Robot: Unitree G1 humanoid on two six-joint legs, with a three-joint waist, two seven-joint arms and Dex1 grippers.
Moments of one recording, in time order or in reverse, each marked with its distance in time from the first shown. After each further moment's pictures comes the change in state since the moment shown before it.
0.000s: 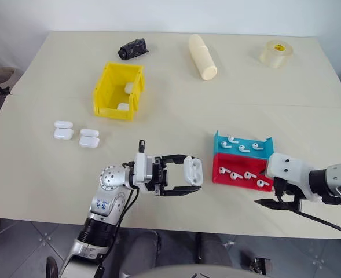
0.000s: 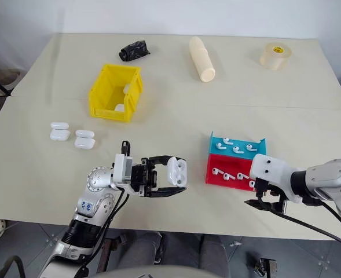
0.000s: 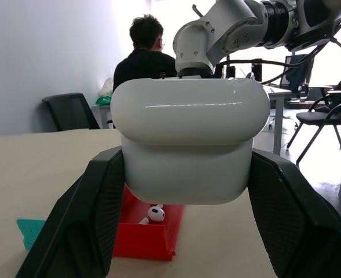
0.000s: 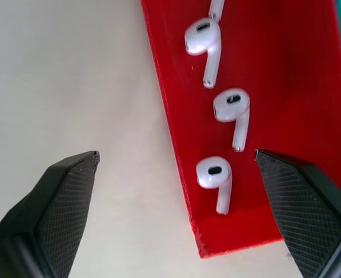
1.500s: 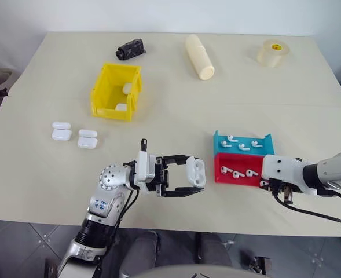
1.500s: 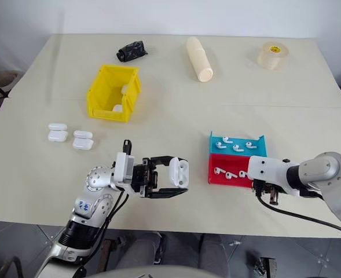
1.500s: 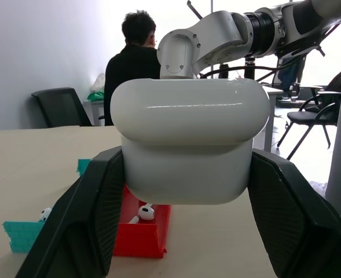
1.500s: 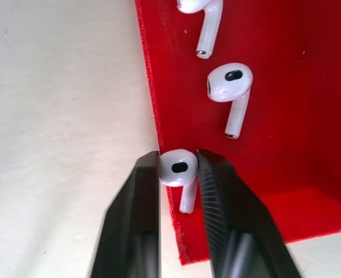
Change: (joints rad) left arm 0.002 0.019 -0.015 -0.072 -0.005 0.085 0.030; right arm -0.135 0.020 0.166 0.116 -0.225 -0.117 0.093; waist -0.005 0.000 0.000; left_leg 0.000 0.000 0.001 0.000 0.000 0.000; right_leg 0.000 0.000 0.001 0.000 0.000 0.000
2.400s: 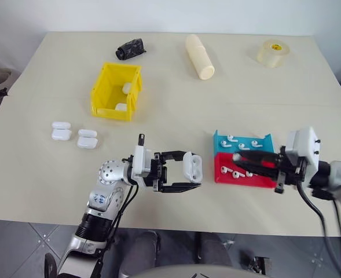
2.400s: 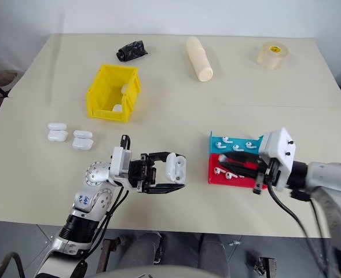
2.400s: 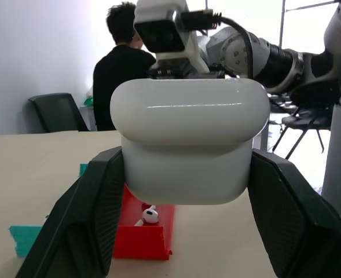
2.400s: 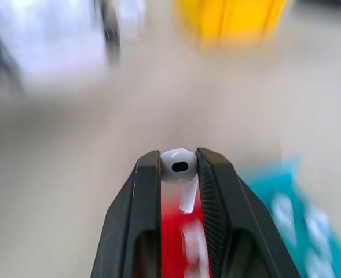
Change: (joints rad) left arm -0.067 -0.005 0.026 0.082 -0.047 0.007 -0.053; right arm 0.065 0.657 -0.440 -0.162 0.532 -0.092 -0.145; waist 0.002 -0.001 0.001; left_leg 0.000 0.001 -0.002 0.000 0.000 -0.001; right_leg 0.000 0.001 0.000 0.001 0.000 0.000
